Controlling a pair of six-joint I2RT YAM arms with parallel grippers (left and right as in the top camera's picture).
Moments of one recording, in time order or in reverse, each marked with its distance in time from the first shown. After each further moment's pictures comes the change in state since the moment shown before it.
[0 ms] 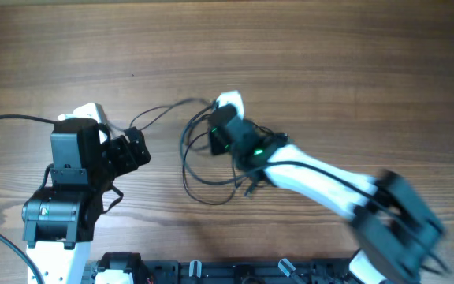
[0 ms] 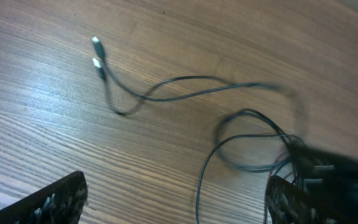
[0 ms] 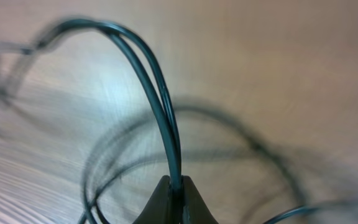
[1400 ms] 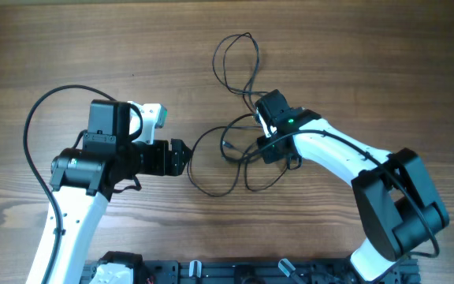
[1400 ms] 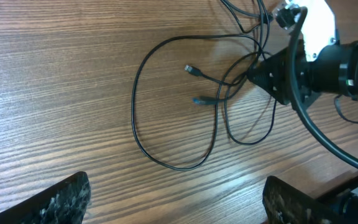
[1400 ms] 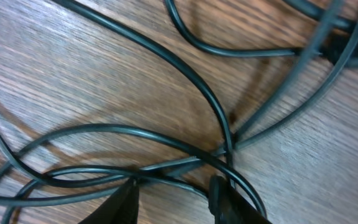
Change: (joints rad) left arm -0.095 0.229 0.001 -0.029 0.409 0.295; right arm -0.277 0.104 0.010 -0.475 -0.151 -0.352
